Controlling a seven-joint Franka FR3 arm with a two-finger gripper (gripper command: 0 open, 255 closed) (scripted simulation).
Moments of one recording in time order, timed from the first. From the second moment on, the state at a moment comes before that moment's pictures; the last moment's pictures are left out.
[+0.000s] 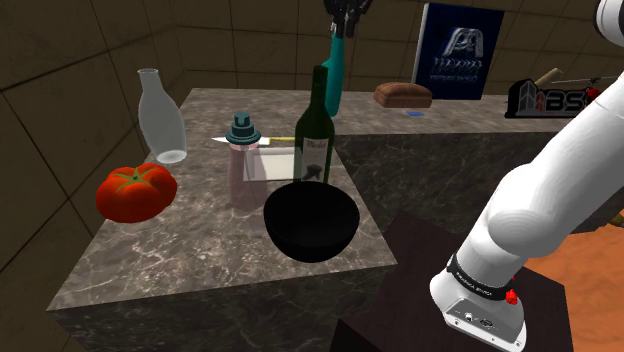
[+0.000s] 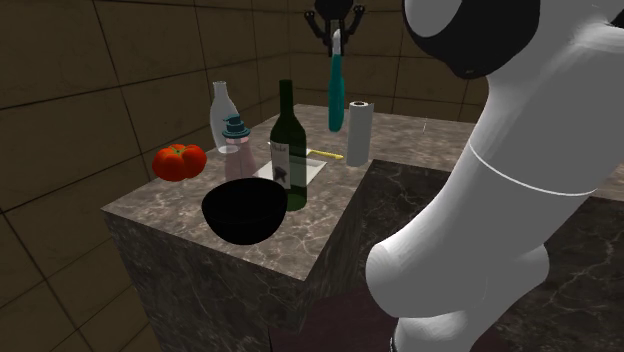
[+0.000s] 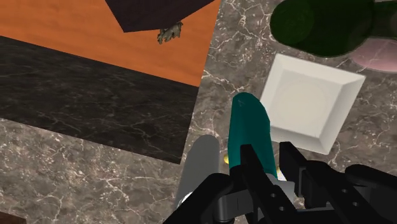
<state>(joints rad) -0.09 -0.21 0.13 -1.51 -0.09 1.33 0.44</state>
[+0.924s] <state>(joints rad) 0.01 -0.27 0.34 -1.39 -0.03 1.13 0.75</state>
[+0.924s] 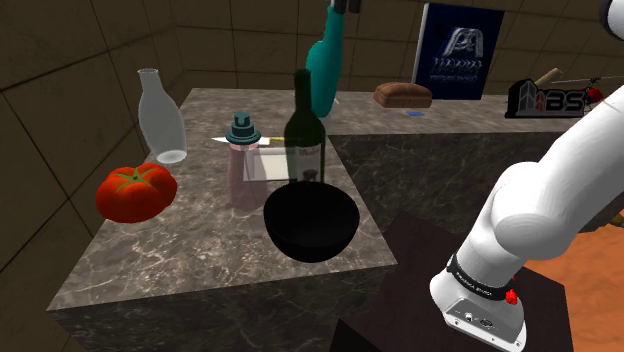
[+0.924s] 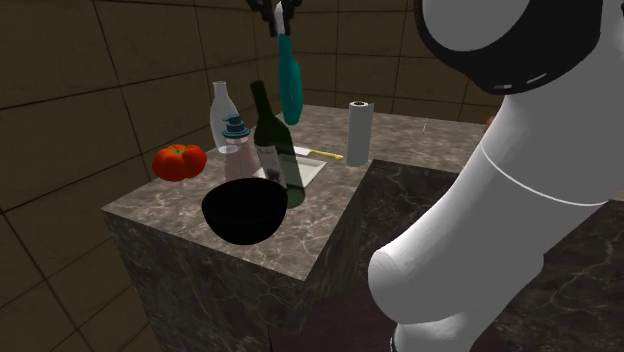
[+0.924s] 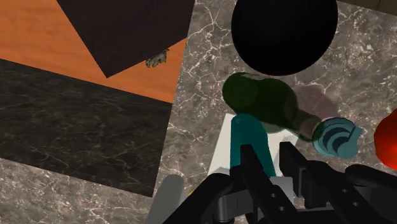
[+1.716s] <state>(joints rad) 0.11 -0.14 0.57 -1.17 -0.04 1.00 1.07</state>
